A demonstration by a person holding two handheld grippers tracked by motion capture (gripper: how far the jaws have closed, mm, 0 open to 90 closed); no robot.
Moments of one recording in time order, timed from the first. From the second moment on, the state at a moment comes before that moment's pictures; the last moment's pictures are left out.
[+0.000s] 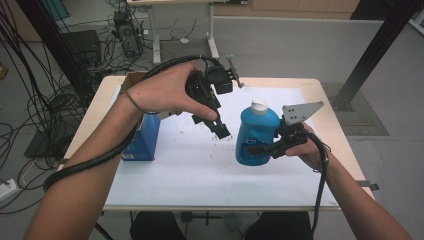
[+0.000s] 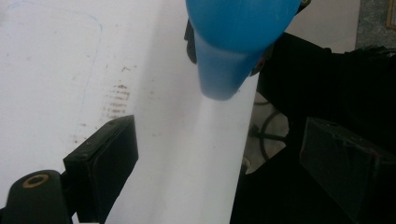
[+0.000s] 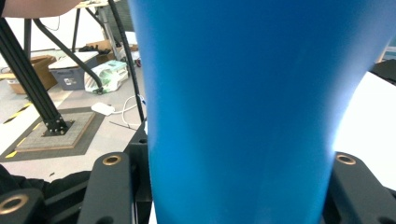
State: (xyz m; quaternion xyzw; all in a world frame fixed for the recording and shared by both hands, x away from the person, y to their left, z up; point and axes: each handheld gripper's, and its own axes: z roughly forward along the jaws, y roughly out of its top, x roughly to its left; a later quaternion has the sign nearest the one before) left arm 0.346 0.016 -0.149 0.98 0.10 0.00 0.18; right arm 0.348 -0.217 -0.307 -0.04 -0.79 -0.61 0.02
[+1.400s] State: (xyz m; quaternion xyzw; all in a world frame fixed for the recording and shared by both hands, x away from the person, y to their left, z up) left arm 0.340 -0.020 -0.153 0.99 0.07 -0.01 0.15; right arm 0.349 -0.171 -0.295 0.01 -0.81 -0.59 0.04
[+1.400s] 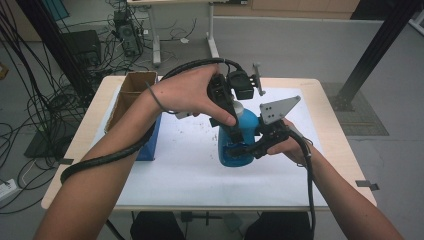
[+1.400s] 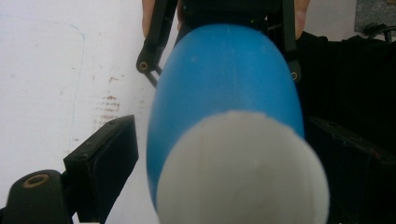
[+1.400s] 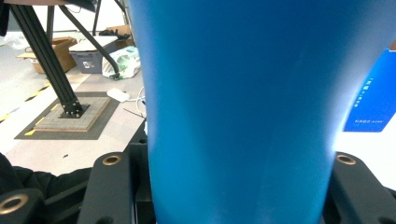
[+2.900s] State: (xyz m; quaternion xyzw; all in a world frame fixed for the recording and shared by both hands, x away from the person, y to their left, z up) left arm 0.341 -0.020 -0.155 0.99 0.07 -0.01 0.15; right arm 0.352 -0.171 -0.297 0.01 -0.81 -0.59 0.04
